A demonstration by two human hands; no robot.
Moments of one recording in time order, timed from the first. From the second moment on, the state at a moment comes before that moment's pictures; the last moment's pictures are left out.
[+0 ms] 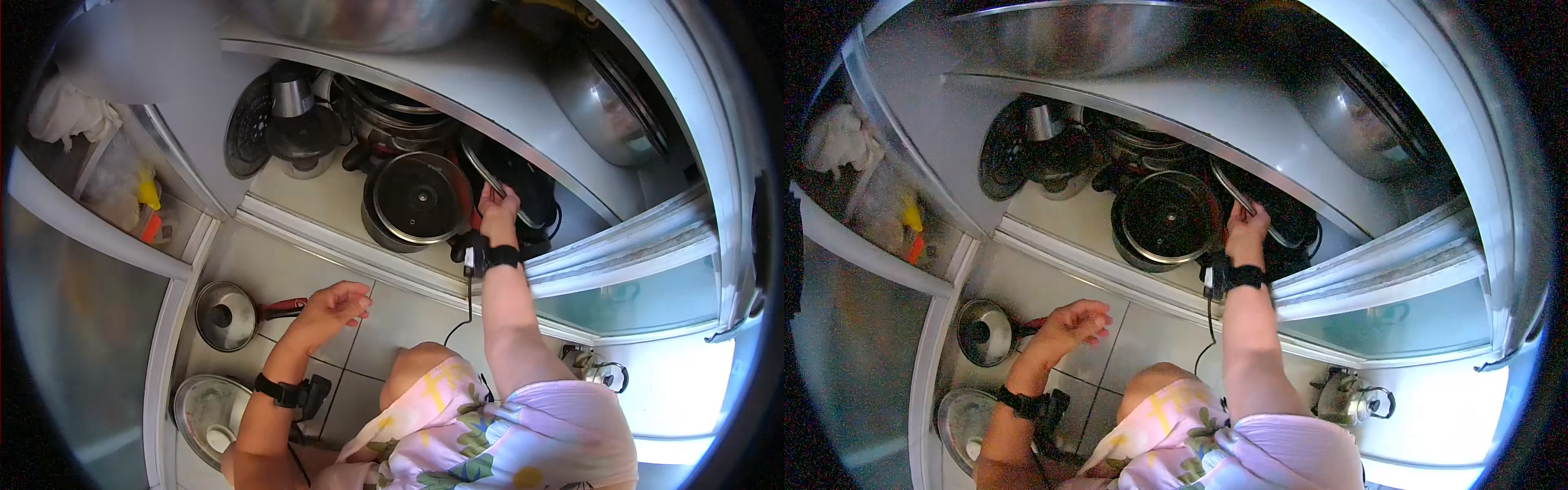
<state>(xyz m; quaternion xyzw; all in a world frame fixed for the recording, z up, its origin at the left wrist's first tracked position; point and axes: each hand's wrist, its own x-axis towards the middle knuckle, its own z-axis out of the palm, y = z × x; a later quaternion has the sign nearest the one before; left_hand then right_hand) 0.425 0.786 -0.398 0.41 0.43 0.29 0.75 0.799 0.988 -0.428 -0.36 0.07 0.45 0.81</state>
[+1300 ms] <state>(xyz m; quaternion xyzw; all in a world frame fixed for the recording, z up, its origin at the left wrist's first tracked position) 0.310 0.717 -0.321 0.23 0.48 0.50 0.69 0.693 0.905 -0.391 -0.19 -0.11 0.79 0.58</state>
